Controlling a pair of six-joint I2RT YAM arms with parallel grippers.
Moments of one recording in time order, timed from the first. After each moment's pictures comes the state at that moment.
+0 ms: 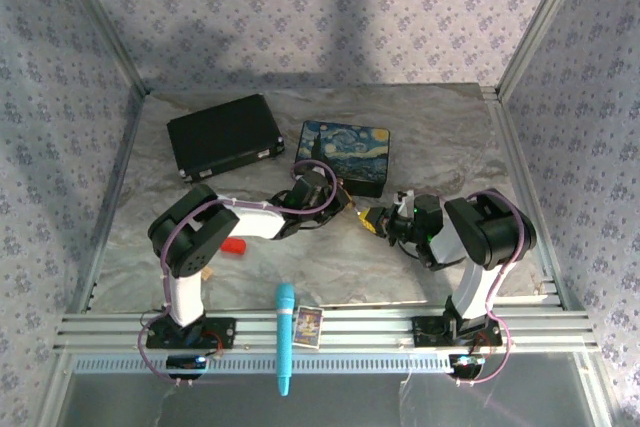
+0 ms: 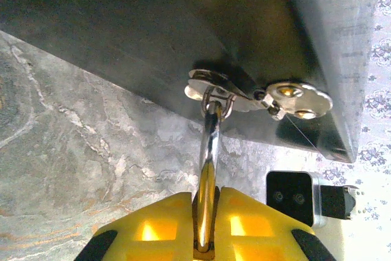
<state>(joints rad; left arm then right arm) -0.84 1.87 0.90 0.41 0.10 -1.33 0.29 1.78 0.26 1.10 -0.71 1.29</state>
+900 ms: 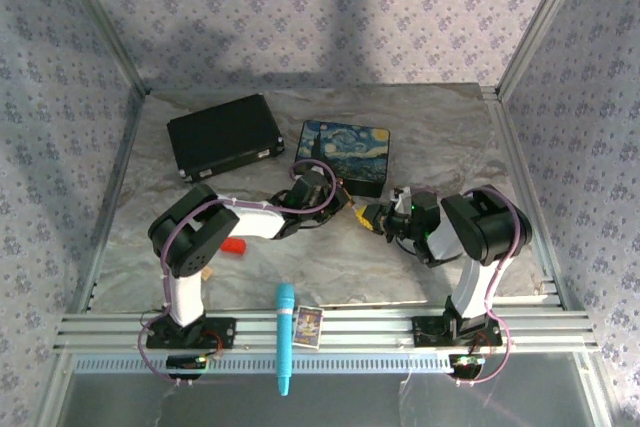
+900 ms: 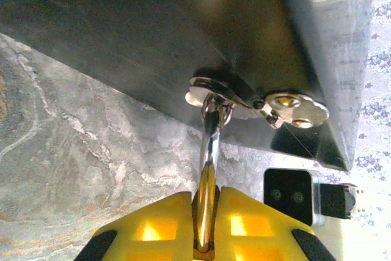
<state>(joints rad) -0.84 1.87 0.90 0.42 0.09 -1.35 0.30 1.82 0.30 1.13 -0.74 1.31</state>
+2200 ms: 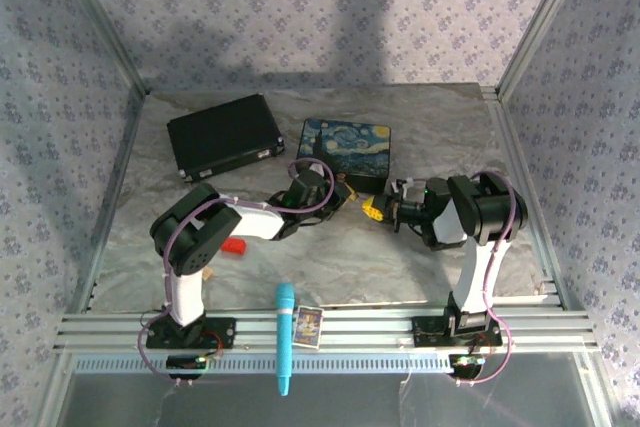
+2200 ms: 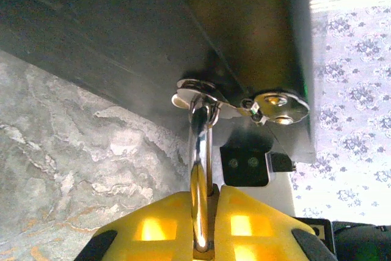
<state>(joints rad) -0.83 1.89 0.88 0.56 0.13 -1.43 0.12 1.97 0.44 1.19 -1.13 1.43</state>
